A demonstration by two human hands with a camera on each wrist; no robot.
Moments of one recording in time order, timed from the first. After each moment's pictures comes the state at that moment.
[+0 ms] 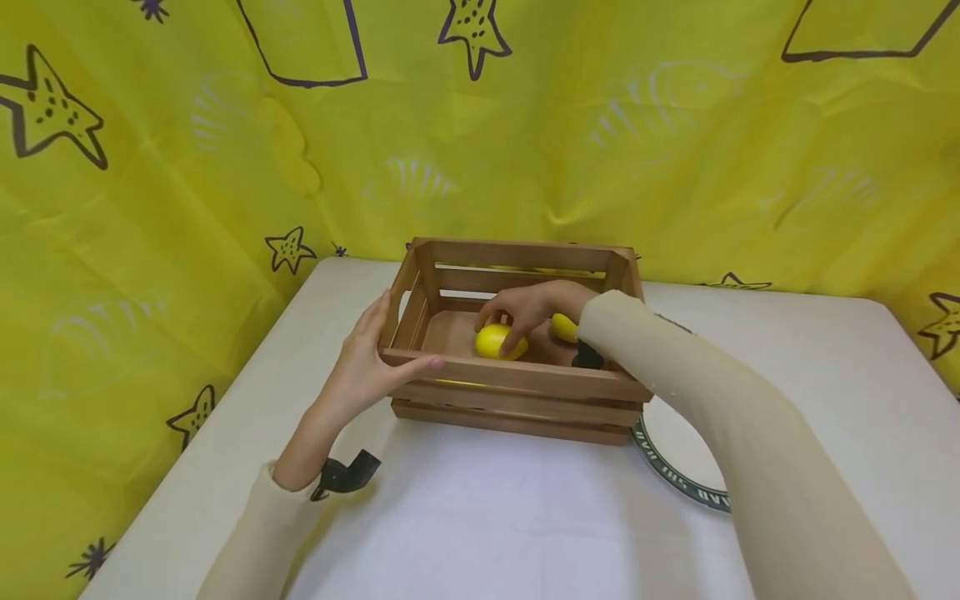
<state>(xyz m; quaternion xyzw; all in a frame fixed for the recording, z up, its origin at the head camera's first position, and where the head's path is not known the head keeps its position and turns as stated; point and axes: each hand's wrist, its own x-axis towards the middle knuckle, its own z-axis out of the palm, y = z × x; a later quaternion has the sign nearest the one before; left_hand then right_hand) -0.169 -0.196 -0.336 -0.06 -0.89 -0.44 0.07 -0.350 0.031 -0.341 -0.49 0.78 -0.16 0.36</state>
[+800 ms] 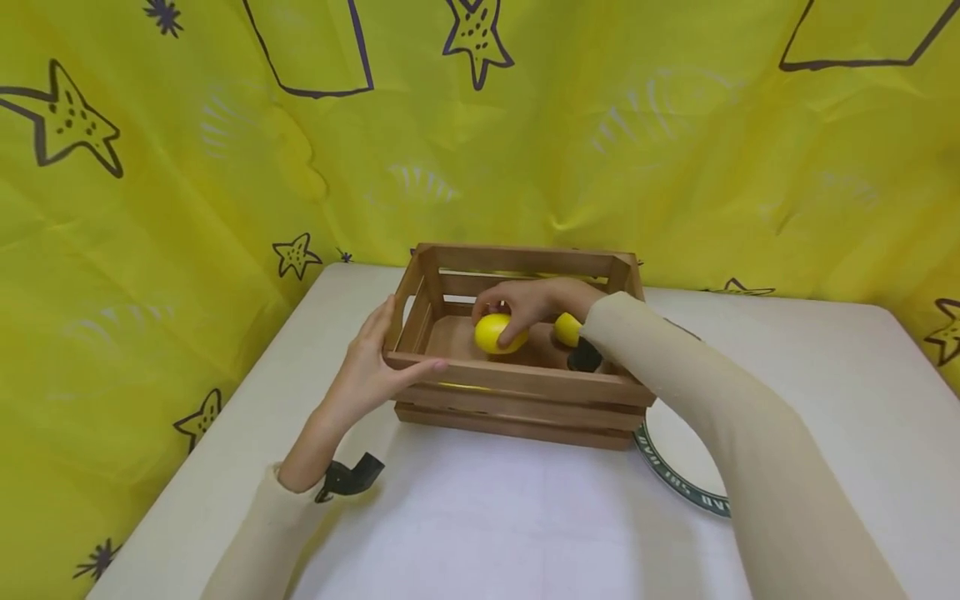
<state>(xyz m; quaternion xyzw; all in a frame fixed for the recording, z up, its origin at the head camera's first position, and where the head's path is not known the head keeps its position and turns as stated) -0.168 -0.197 -0.337 -0.07 -0.89 -0.44 0.08 -0.349 0.033 -0.328 -0.50 0.77 -0.23 0.32</state>
